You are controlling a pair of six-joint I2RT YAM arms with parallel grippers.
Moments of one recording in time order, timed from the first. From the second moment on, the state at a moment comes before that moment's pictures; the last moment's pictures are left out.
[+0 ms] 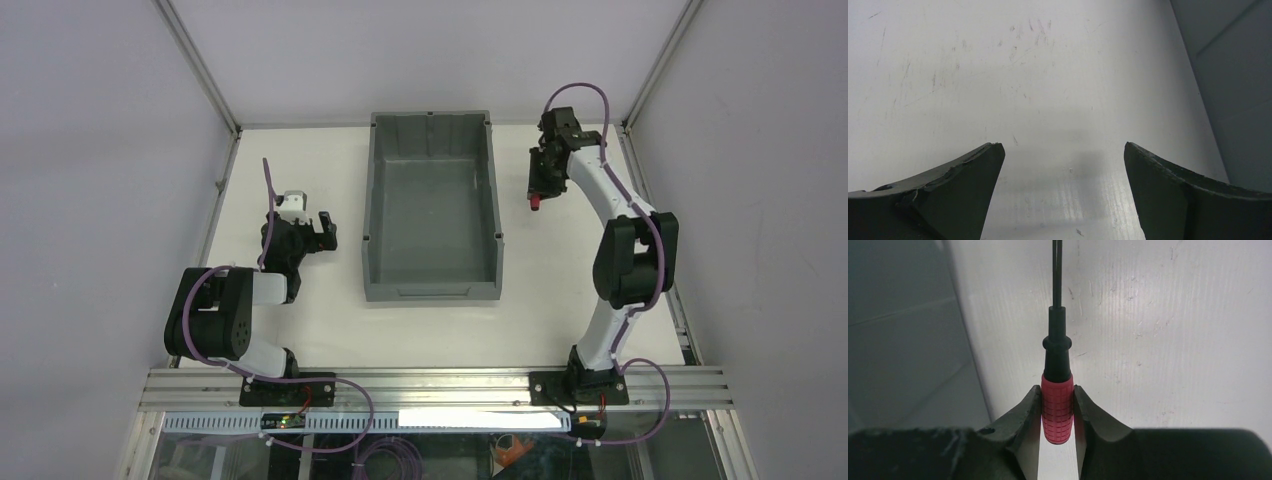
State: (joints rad) left arm -0.02 1.51 0.36 0.81 0.02 -0.08; right arm 0.15 1.85 1.59 -0.87 0.04 0.21
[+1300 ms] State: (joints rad) left arm -0.02 1.51 0.36 0.81 0.02 -0.08; right arm 0.38 1.63 1.78 -0.94 -0.18 0.43
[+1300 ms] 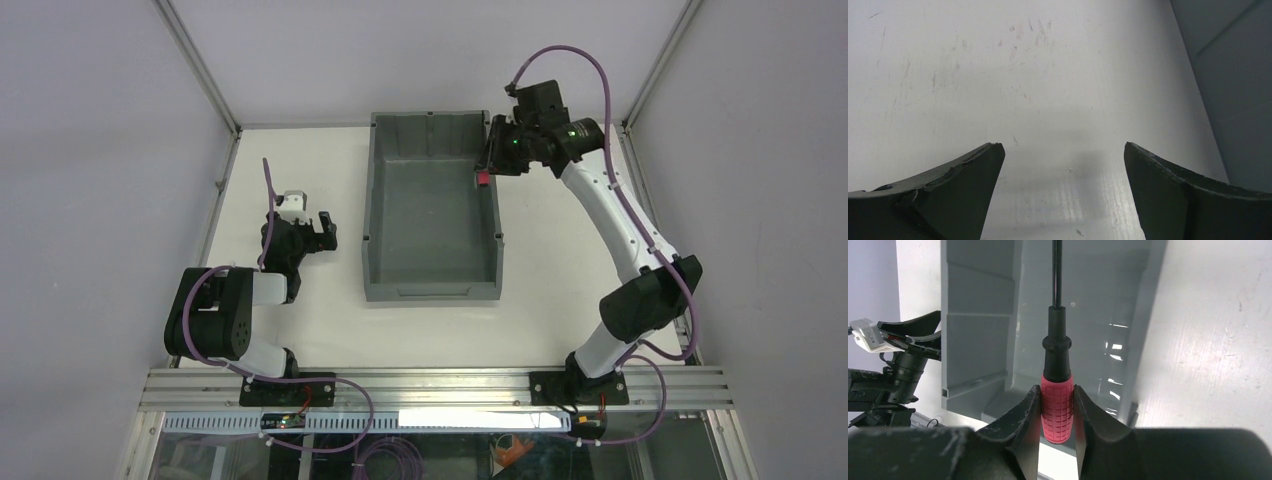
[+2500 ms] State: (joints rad) left arm -0.02 1.51 0.36 0.81 0.02 -0.08; right arm 0.63 2.02 1.92 -0.99 0.21 0.57
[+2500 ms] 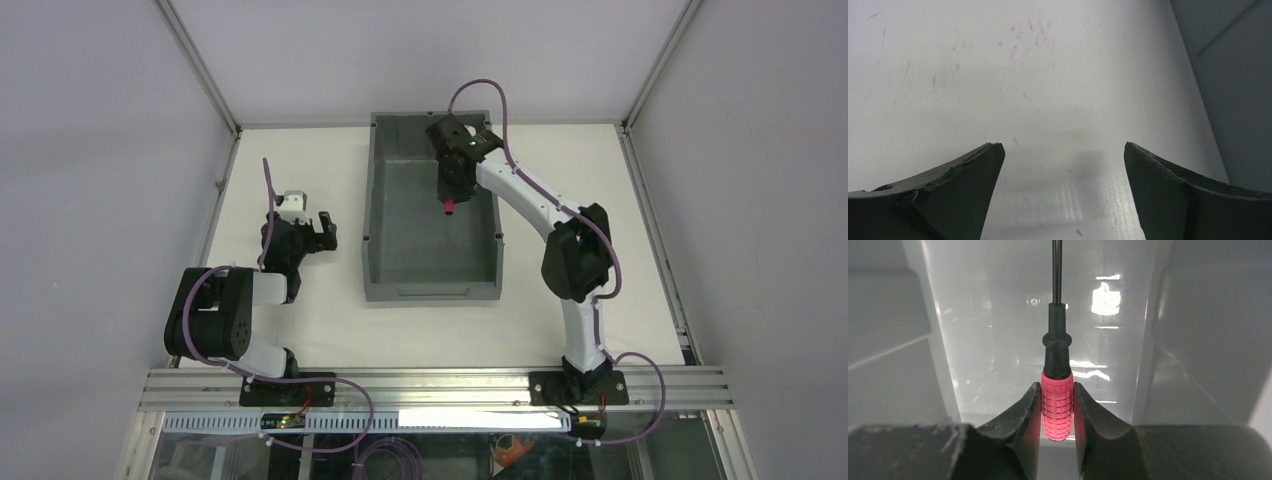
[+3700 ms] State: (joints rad) left arm -0.02 1.51 0.36 0.81 0.02 -0.08; right arm 0.65 2.30 1.98 -0.94 0.17 0.60
